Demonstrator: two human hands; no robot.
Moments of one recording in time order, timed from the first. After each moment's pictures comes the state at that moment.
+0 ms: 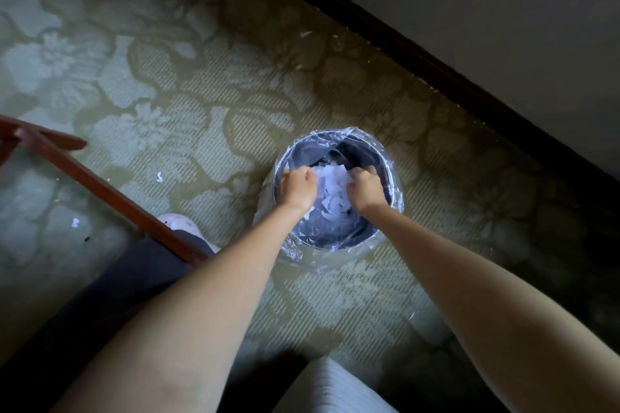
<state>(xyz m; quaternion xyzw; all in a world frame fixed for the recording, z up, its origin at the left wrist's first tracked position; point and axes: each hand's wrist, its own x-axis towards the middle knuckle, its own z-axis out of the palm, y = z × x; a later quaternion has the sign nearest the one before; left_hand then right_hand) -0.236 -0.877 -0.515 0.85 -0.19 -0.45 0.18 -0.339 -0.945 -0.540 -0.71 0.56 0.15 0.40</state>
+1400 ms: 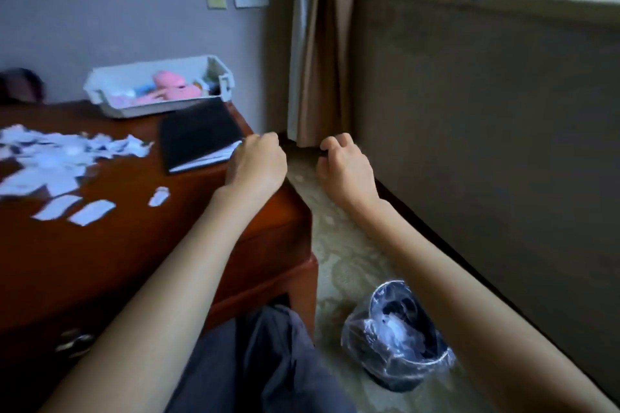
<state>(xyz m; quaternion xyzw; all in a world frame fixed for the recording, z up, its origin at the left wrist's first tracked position) -0.177 -0.582 -0.058 0.95 -0.21 0.10 0.20 -0.231 -0.703 -0.091 -0.95 0.13 -0.26 0.14</state>
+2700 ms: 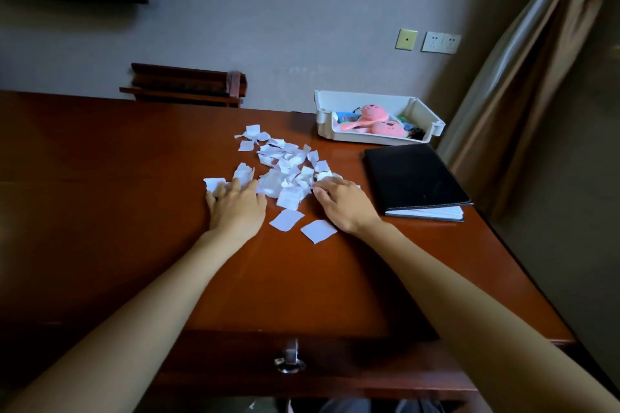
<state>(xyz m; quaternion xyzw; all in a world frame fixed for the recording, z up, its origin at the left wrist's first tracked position) -0.072 -0.283 -0.115 0.99 0.08 0.05 0.13 -0.054 -0.464 -0.108 -0.96 -0.16 -0.08 0.22</state>
